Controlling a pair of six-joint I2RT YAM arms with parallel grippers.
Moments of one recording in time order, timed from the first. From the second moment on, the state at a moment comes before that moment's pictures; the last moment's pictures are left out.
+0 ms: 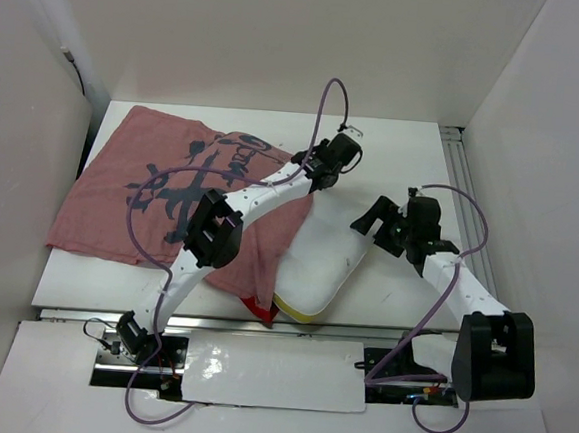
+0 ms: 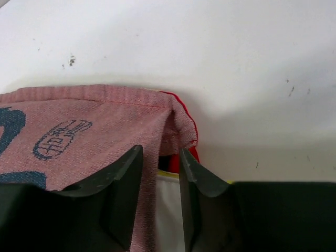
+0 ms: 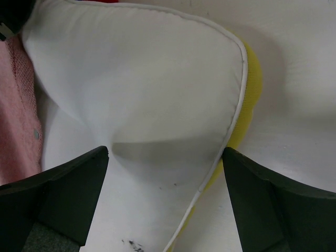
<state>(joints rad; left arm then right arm) -0.76 2.47 2.35 -0.62 -0.53 -0.08 0.08 1.18 0.60 -0.12 -0.30 0.63</state>
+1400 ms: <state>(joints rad) -0.94 2.11 2.21 -0.55 -0.64 0.00 0.45 1.13 0.46 0.62 -0.39 0.37</state>
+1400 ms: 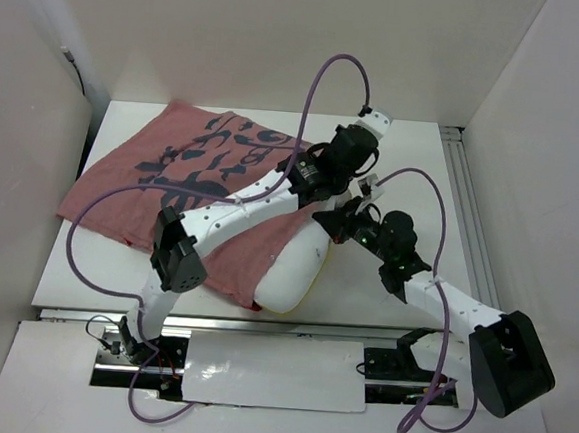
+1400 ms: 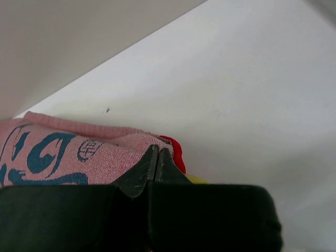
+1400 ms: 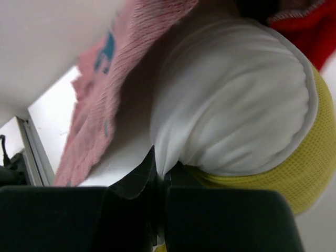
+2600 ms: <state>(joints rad) -0.89 1.99 2.00 -0.55 -0.30 -0.23 0.42 1.19 0.50 0.33 0.15 0.59</state>
